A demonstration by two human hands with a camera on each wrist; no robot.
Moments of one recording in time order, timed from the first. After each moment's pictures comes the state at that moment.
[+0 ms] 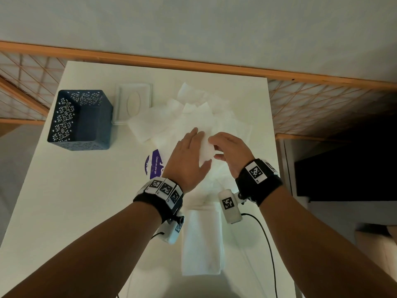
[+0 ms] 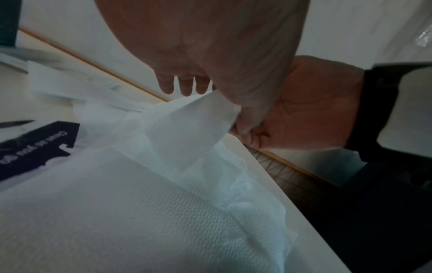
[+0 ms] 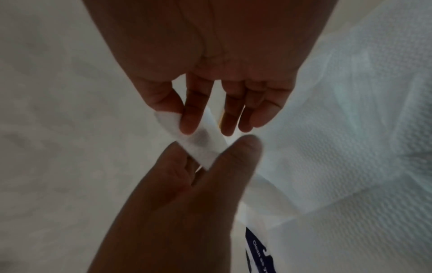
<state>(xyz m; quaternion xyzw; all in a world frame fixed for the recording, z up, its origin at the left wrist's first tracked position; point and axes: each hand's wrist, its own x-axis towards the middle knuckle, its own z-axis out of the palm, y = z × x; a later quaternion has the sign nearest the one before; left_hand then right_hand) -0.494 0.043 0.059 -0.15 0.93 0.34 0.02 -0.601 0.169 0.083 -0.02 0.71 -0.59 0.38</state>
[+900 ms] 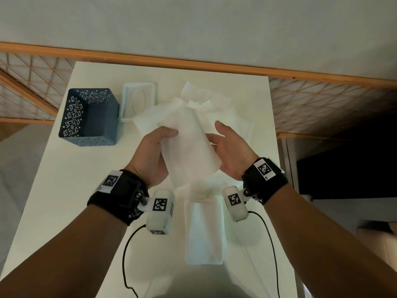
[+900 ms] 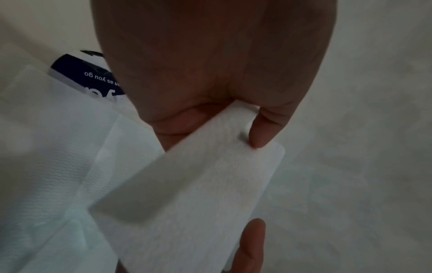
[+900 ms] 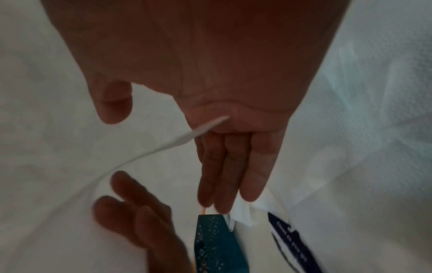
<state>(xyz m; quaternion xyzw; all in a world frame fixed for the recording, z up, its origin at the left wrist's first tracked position) -0.458 0.000 0.136 -0.33 0.39 0.86 0.01 -0.585 0.170 0.114 0.03 0.53 -0.63 0.56</state>
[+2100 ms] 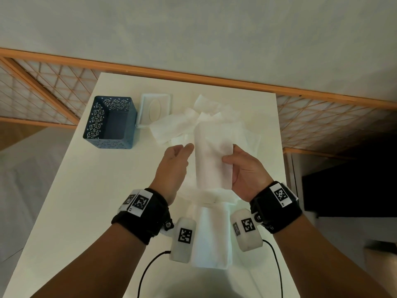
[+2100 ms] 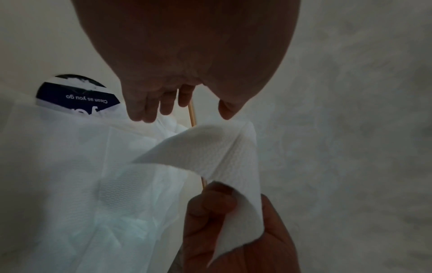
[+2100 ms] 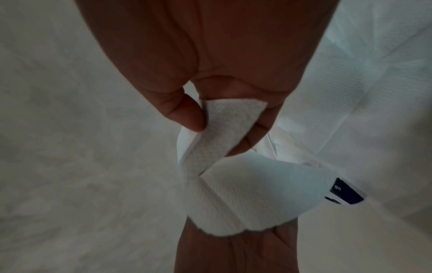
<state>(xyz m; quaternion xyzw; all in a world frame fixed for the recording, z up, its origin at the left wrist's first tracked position) -0.434 0.025 0.134 -0.47 0.53 0.71 -0.02 -0.543 0.188 0.134 0.04 0.47 -0.74 0.47</state>
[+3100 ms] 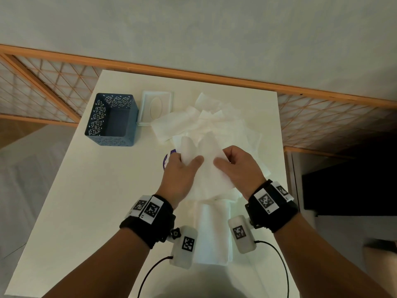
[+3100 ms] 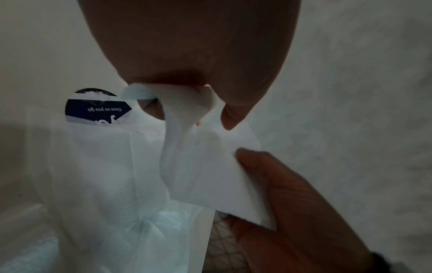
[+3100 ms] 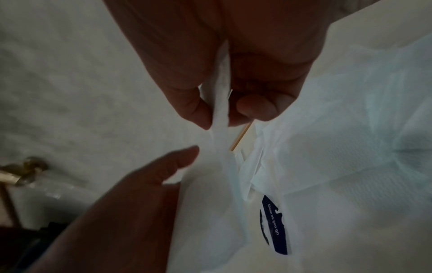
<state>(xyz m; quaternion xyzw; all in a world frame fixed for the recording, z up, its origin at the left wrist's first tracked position) -0.422 0.044 0.129 -0.41 0.62 0.66 -0.05 -0.533 0.184 0.134 -0.12 0.80 -0.50 0.32</state>
